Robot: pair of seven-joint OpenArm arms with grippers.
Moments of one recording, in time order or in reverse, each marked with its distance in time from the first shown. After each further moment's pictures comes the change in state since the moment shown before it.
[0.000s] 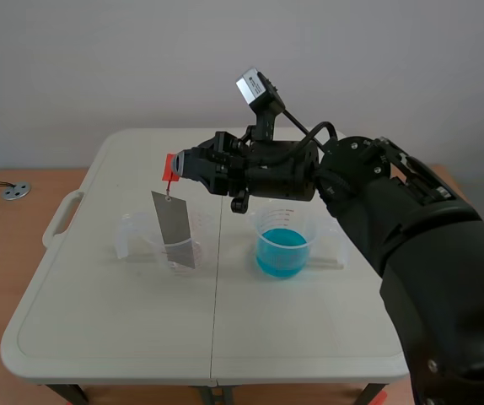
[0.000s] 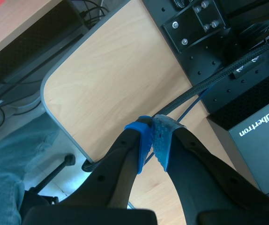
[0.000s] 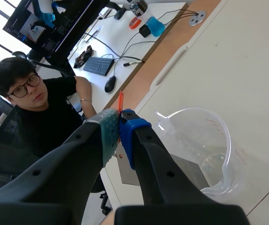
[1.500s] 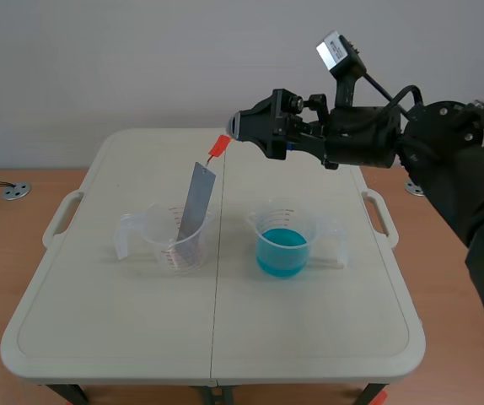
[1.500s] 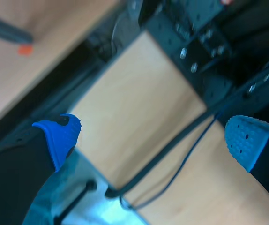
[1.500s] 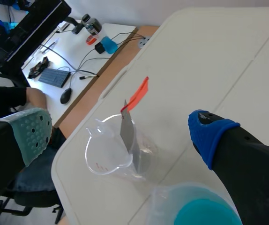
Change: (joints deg) left arm -2.8 0.0 -0.2 0.0 6.4 -0.2 -6.5; right arm 0.5 11.8 4.7 7.1 0.3 0.0 0.8
